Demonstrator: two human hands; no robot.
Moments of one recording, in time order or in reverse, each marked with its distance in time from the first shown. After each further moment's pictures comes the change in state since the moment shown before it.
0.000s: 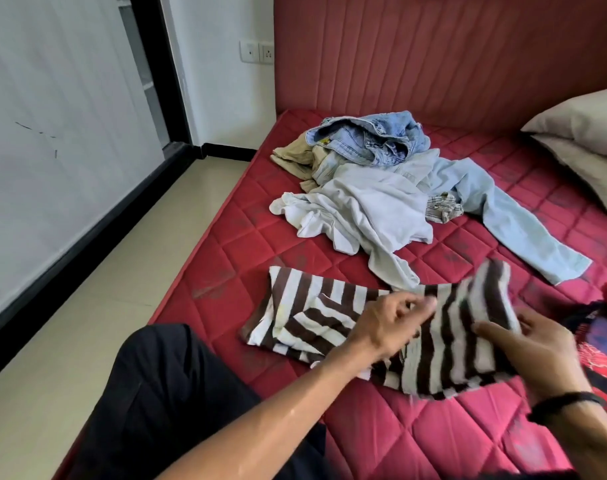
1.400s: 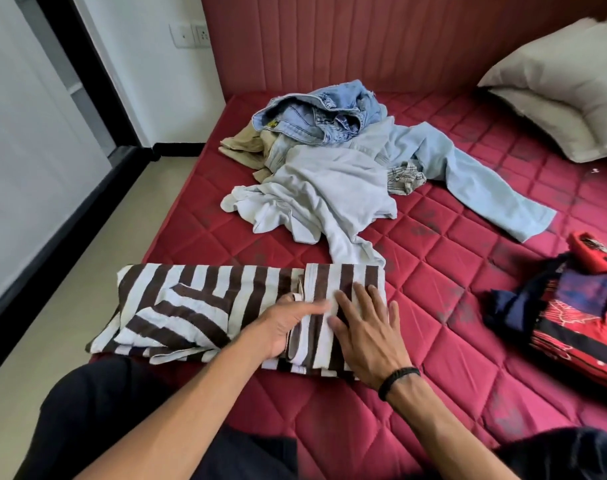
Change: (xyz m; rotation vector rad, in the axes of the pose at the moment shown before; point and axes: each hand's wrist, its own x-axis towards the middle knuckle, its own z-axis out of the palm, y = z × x) left_hand 0.022 -0.056 -0.055 -0.526 0.097 -0.596; right_hand 0.007 0.064 0.141 -0.773 -0.342 -0.447
